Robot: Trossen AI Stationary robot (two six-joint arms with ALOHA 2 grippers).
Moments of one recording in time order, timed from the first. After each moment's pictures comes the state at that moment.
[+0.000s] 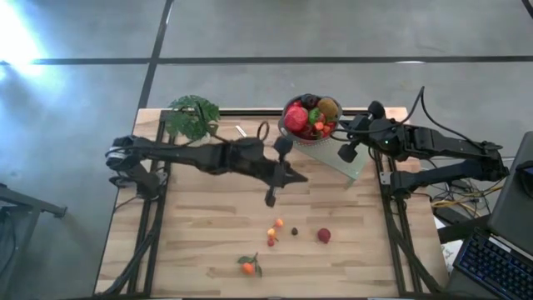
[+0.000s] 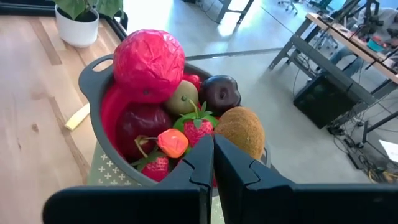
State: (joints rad) left arm -0.05 1.64 1.48 0.02 0.12 0.57; right arm -0.10 0.89 1.02 -0.67 0.66 -0.03
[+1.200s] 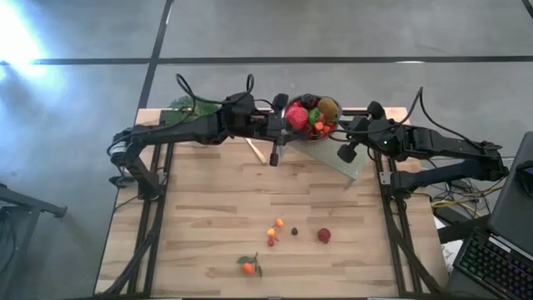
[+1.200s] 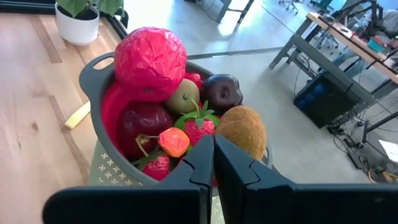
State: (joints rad) left arm 0.18 1.65 1.63 0.07 0.30 0.45; right arm -0.10 0.89 1.02 -0.67 0.66 -0.03
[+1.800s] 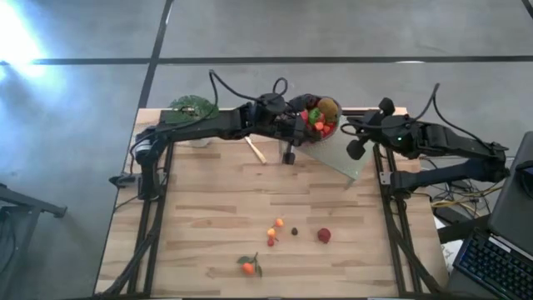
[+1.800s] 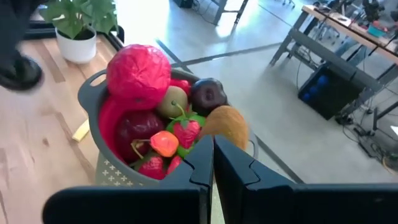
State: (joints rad) left arm 0.20 1.86 1.85 -0.21 0.28 0.47; right arm -0.10 0.84 1.09 -0.77 0.65 0.05
